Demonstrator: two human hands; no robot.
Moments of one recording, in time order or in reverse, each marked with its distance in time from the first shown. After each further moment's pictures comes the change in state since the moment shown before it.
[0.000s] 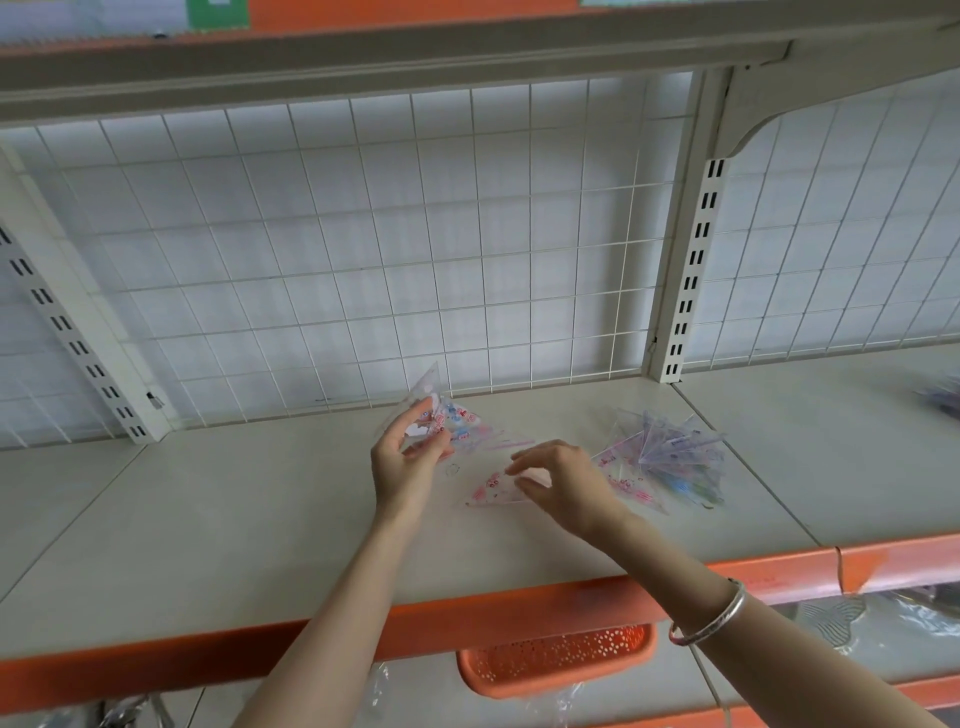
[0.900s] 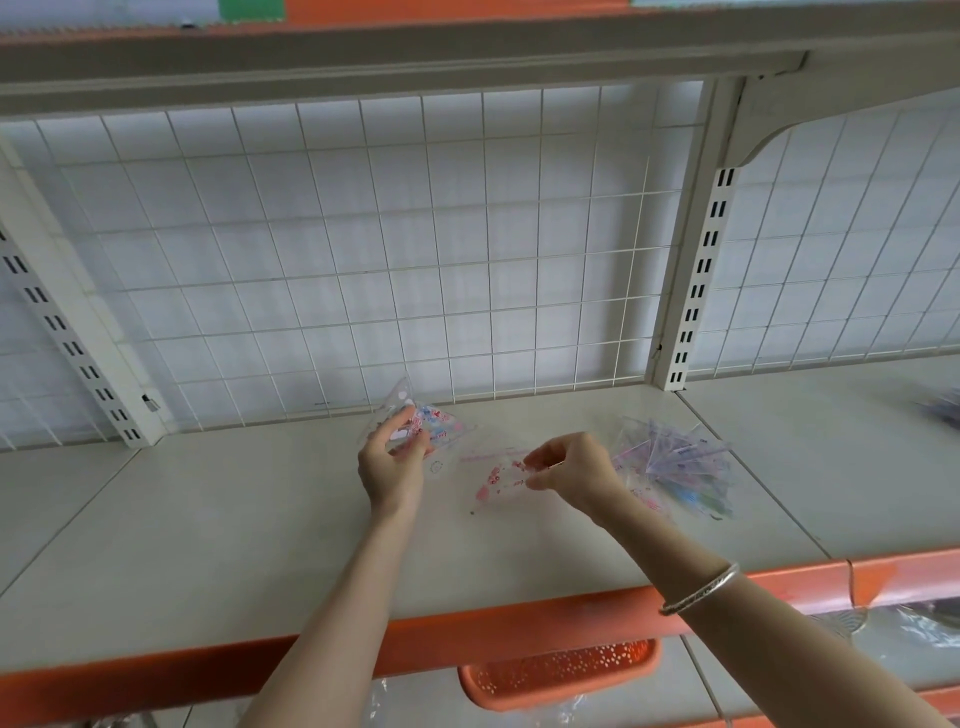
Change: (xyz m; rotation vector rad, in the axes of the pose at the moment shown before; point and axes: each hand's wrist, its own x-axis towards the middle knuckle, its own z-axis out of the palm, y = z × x) left_hand 0.029 -0.020 -0.011 0.151 0.190 0.006; right_hand 0.023 -0.002 -0.007 0.339 -0.017 0.510
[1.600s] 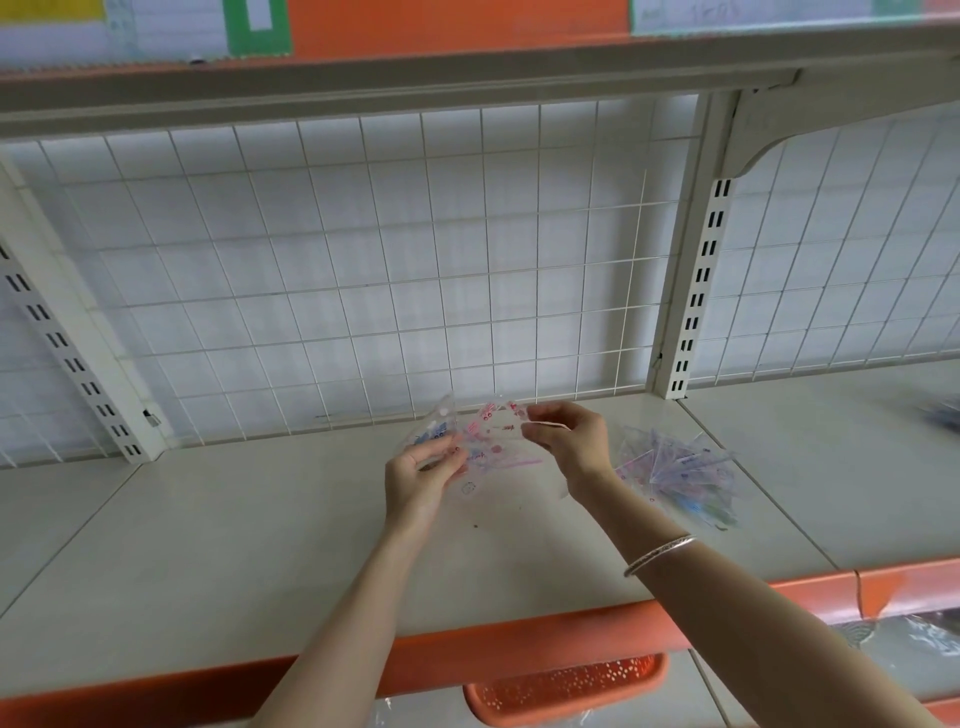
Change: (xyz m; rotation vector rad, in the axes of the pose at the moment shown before) left_hand -0.011 0.005 0.009 -0.133 -0.258 -0.164; right_hand 0.035 -0.012 0.009 0.642 0.230 -0.035
